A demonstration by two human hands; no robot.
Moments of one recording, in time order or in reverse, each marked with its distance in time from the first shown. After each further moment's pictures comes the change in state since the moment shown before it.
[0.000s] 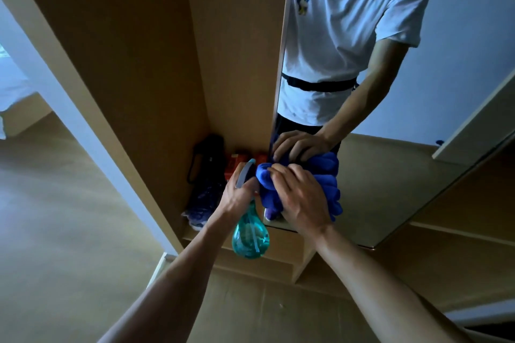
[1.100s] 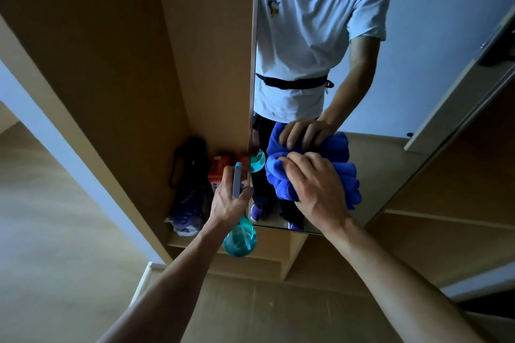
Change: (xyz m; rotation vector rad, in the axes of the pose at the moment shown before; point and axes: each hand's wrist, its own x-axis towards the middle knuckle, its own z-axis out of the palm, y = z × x) left_hand -0.016 -0.006 0.019 0.355 0.066 0.238; right_hand -0.019 0.038 -0.047 -0.095 0.038 0.060
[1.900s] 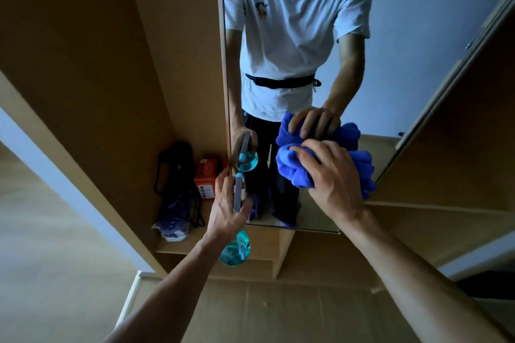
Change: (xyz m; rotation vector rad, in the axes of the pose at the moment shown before) left_hand -0.013 -0.017 0.030 0.120 -0.039 0.247; right_hand -0.017 0.040 -0.038 -0.037 0.038 0.133
